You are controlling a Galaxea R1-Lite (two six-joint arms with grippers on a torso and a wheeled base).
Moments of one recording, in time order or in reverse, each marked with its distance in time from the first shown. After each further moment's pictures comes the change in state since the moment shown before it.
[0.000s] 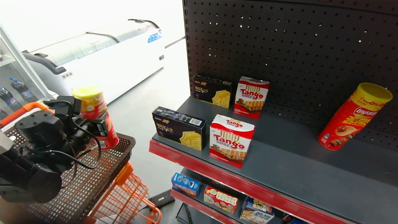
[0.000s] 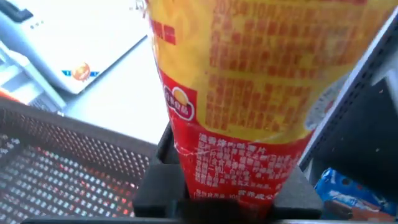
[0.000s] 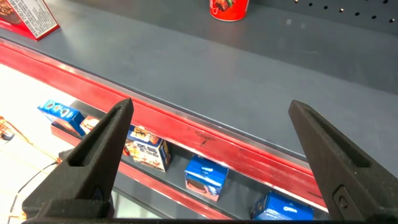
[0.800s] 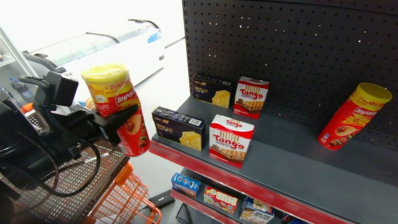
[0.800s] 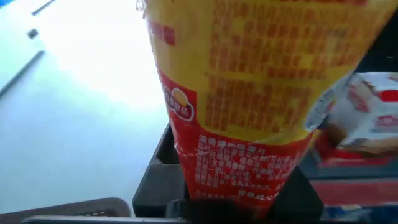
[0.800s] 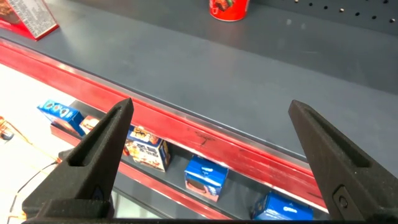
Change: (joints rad) left arm -0.321 -0.471 0.088 0.376 -0.271 -0.042; right arm 0.000 0.000 0.000 0.000 0.000 0.000
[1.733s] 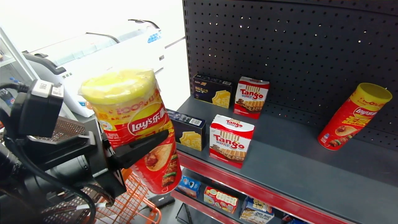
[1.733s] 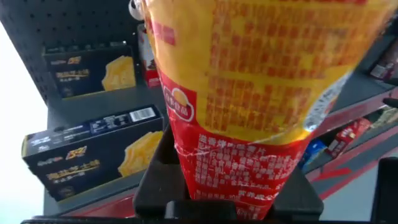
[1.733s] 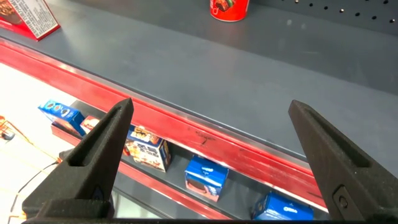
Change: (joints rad) left arm -0.314 -0.160 0.071 0.059 -0.086 -0.025; right arm 0.000 0.000 0.000 0.000 0.004 -0.001
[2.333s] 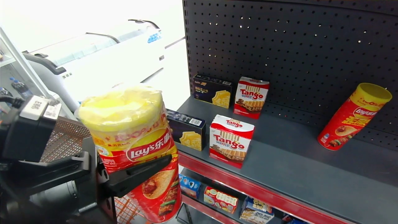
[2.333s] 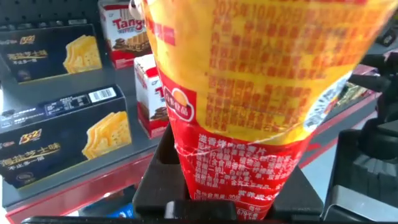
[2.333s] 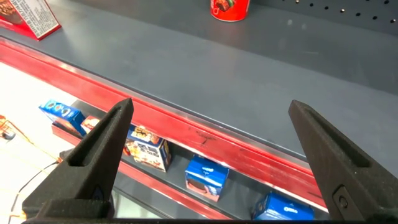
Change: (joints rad) left arm -0.082 -0.080 0.006 0.164 -0.002 0.007; right arm 0.000 0.000 0.000 0.000 0.001 0.001
